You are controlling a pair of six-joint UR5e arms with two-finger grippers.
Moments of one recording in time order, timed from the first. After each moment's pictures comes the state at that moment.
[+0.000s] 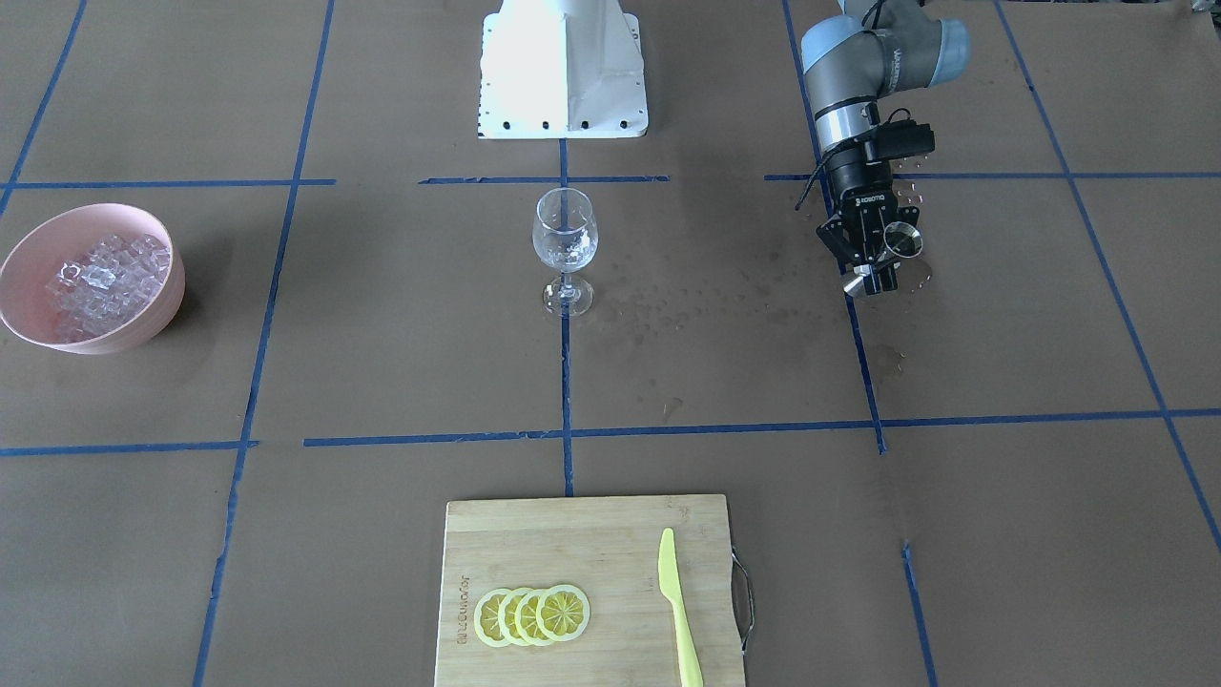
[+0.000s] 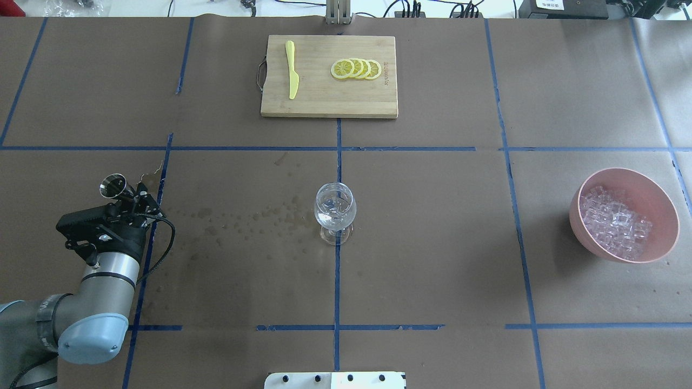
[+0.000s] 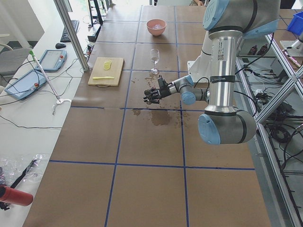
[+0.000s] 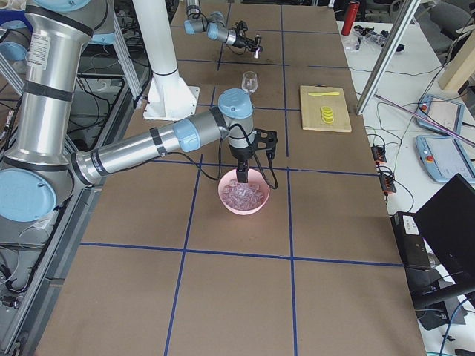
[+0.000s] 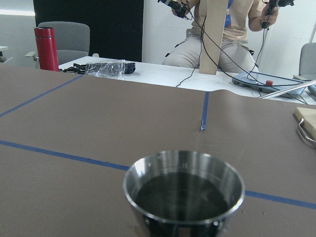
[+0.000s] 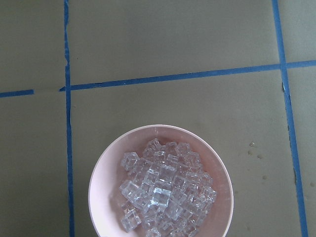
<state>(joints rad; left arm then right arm) -0.23 -1.57 -1.89 -1.98 -0.56 -1.70 1.33 -1.80 2.18 -1.51 2.35 0.57</state>
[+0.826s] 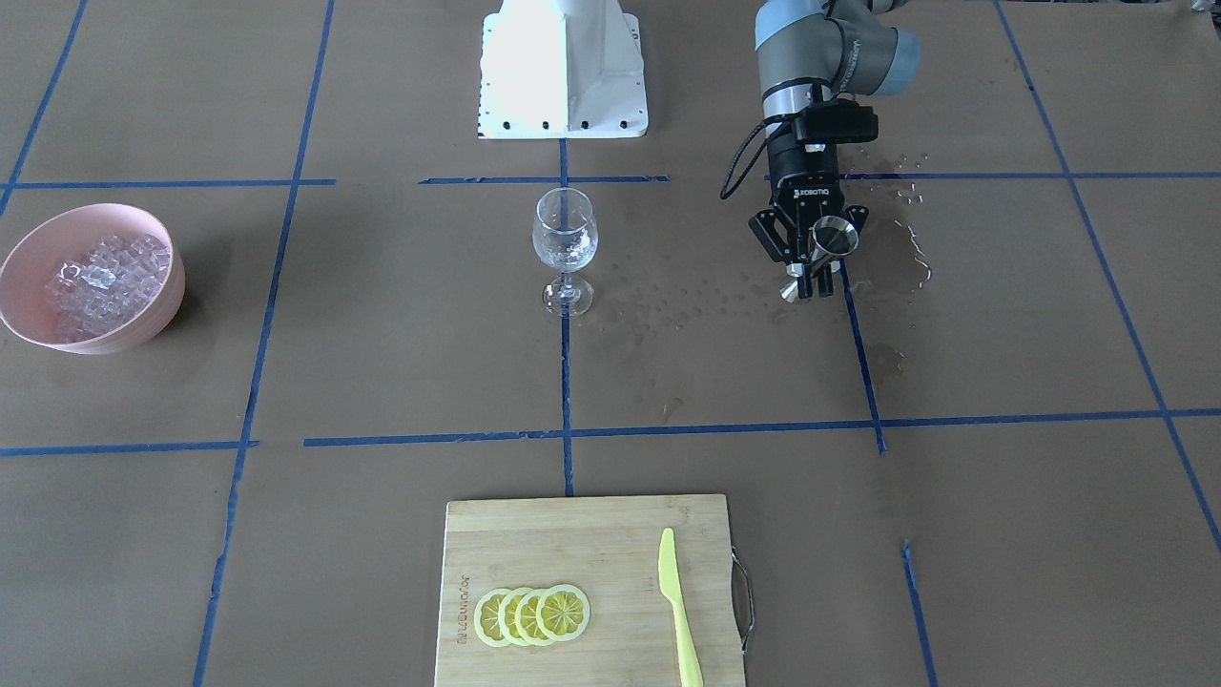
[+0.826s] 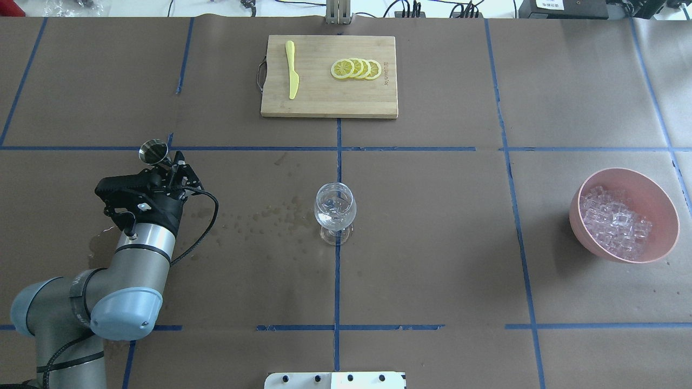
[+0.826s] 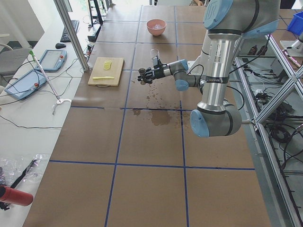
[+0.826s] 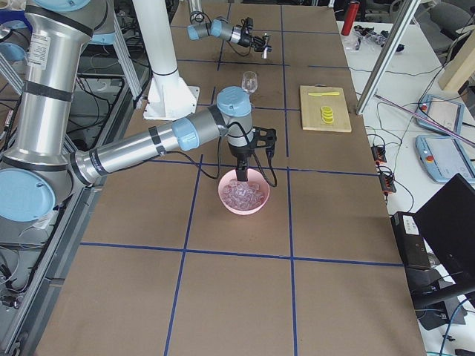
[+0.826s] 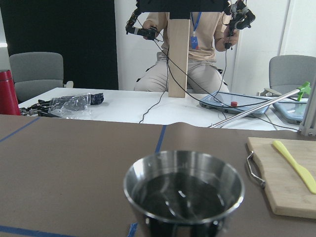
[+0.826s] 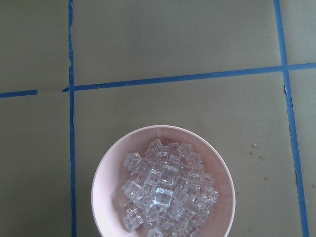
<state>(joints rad) -0.28 -1.79 -1.89 -2.14 -0.56 -1.28 1.33 -1.80 2.18 -1.51 2.34 0.57</state>
